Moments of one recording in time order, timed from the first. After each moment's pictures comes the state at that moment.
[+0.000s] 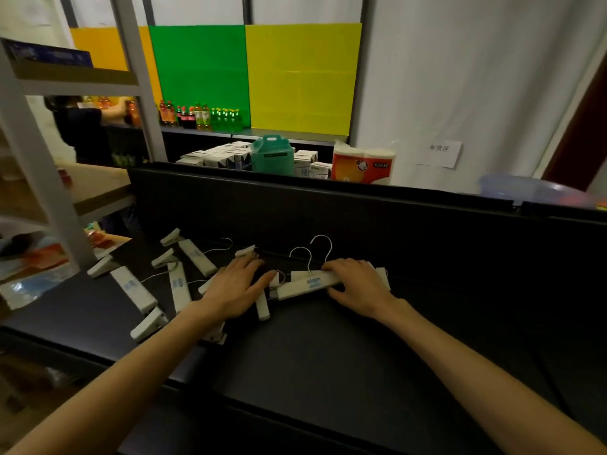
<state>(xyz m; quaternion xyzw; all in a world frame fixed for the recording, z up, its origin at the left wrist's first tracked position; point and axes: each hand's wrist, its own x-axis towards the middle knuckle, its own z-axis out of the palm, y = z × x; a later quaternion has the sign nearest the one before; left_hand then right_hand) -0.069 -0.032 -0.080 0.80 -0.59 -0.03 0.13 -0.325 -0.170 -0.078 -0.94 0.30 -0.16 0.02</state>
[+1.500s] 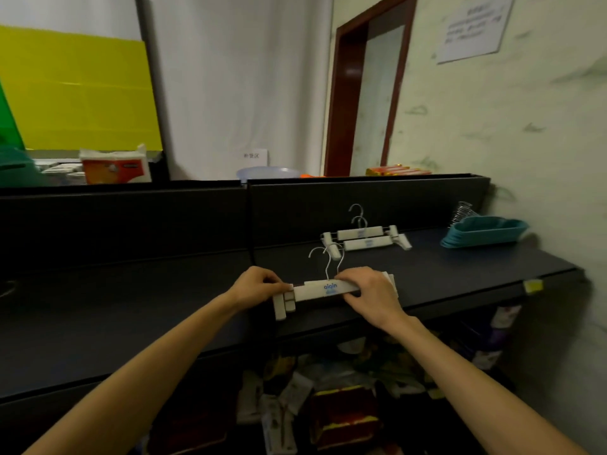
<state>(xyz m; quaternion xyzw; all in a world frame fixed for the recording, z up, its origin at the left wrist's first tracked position) -0.537 -0.057 -0.059 0.54 -0.72 -0.38 0.24 -0.821 -0.017 -0.075 -0.79 0.55 -0.29 -0.04</state>
